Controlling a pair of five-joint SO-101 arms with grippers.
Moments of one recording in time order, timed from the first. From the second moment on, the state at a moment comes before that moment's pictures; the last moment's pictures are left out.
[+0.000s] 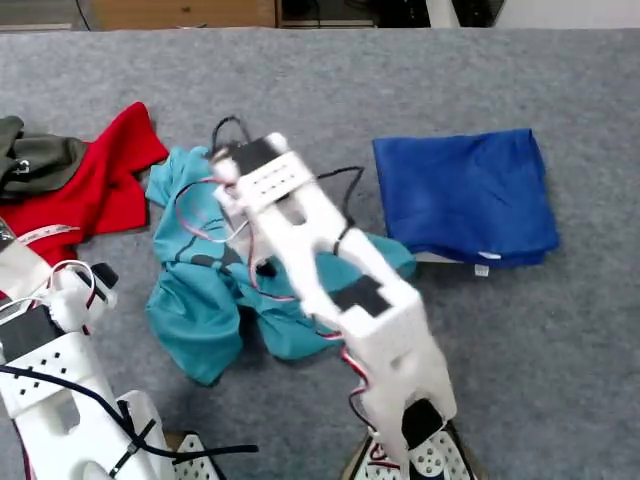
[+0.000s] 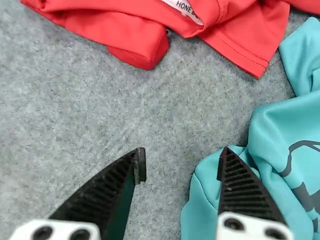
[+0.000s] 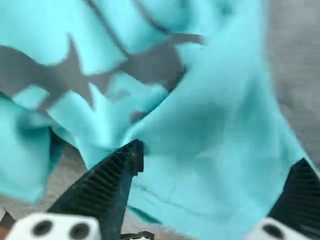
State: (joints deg) left arm -33.3 -58.4 58.4 68.2 5.3; right arm -39.3 37.7 -25.4 98.9 -7.5
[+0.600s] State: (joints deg) left arm -34.0 -58.4 58.4 68.2 5.3; right arm -28.2 35.1 -40.1 100.9 -9.3
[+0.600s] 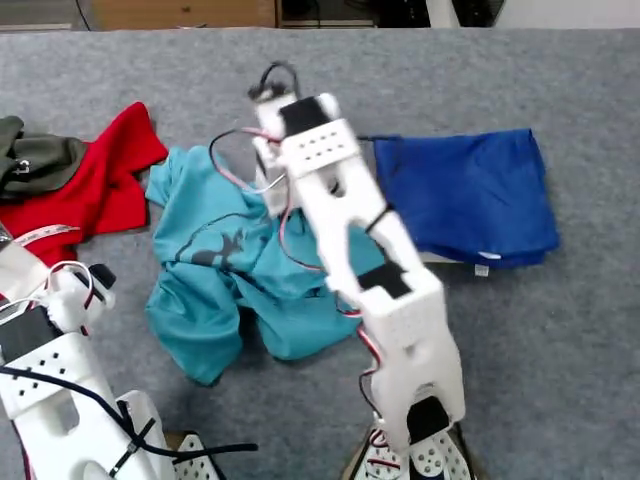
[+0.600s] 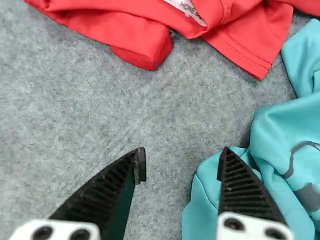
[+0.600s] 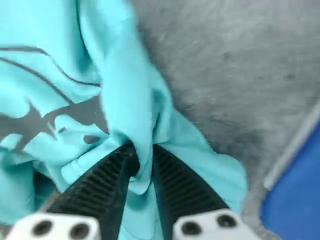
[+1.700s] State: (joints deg) left arm 0.1 -24.9 51.3 59.7 9.2; right arm 0.5 37.0 -40.1 96.7 -1.3
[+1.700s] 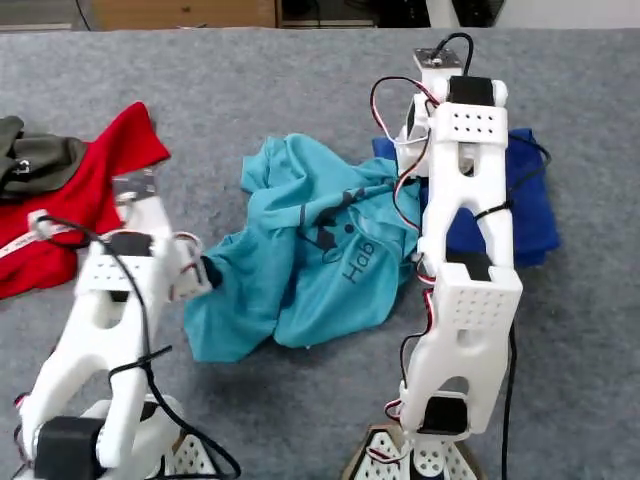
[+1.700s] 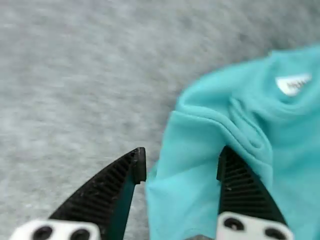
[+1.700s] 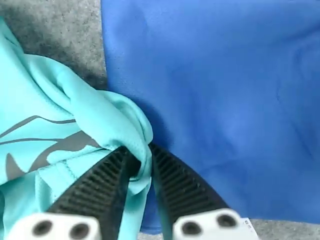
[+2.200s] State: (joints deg) left arm -3.0 -18.5 41.9 60.4 7.5; right arm 0.4 37.0 -46.9 101.0 -1.3
